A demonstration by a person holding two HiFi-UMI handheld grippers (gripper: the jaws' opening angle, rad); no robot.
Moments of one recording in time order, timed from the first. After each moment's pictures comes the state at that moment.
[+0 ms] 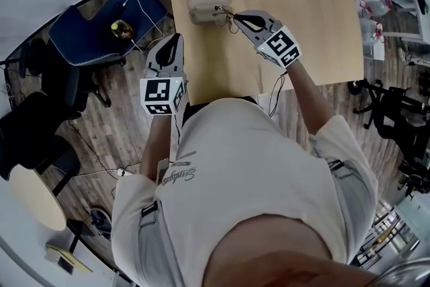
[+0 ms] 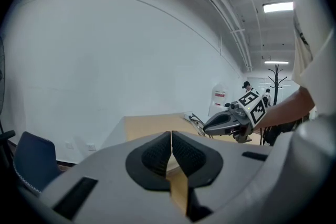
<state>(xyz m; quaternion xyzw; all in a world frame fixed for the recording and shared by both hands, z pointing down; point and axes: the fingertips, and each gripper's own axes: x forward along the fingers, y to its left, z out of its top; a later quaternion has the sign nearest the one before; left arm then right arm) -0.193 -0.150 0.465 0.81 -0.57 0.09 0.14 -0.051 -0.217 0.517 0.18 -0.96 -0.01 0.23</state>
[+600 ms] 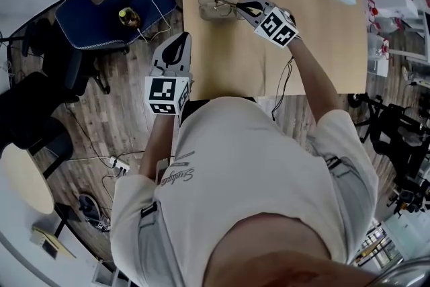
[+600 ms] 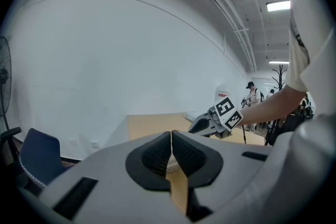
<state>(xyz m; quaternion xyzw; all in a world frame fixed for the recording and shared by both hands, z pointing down) -0.193 -0.135 0.463 0.79 -0.59 0.09 0.15 -0.074 -0.256 0.571 0.07 -0.92 -0.11 0.37</state>
